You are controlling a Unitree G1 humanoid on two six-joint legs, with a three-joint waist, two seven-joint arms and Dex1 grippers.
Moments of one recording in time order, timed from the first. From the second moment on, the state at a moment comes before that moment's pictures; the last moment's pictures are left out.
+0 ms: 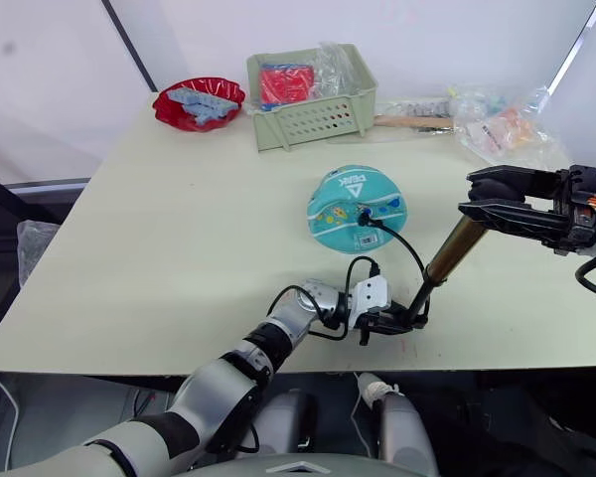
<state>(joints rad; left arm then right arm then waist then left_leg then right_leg) -0.69 -0.06 -0.39 1.05 0.13 -0.34 -1.07 -0.28 -1.12 -0.51 -0.36 1.18 0.85 0.99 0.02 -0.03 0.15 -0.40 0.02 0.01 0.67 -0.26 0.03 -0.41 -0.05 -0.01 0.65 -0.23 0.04</state>
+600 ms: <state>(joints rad) -0.69 -0.05 -0.39 1.07 0.14 -0.34 -1.05 0.01 -0.90 -0.41 -0.46 0.90 0.55 1.04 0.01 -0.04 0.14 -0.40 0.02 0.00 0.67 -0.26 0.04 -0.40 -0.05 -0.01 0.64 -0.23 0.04</state>
